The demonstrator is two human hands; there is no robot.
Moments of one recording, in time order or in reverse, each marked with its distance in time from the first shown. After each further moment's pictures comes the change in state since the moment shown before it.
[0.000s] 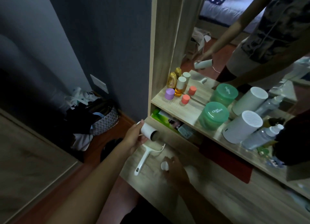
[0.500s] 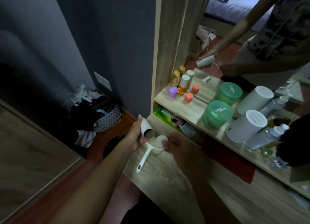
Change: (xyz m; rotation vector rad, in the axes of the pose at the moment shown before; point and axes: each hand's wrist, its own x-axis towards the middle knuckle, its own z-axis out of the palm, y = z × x) left_hand 0.001 0.001 -0.003 -0.131 0.030 -0.089; right_hand -0.020 -0.063 -0.111 1.024 0.166 -0.031
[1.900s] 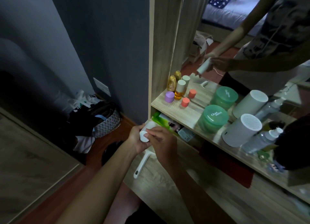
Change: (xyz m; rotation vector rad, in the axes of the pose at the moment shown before) left_hand -0.024 0.010 0.028 -0.327 -0.175 -0.249; right_hand 0.022 -0.022 0.048 -0.272 0.228 -0.513
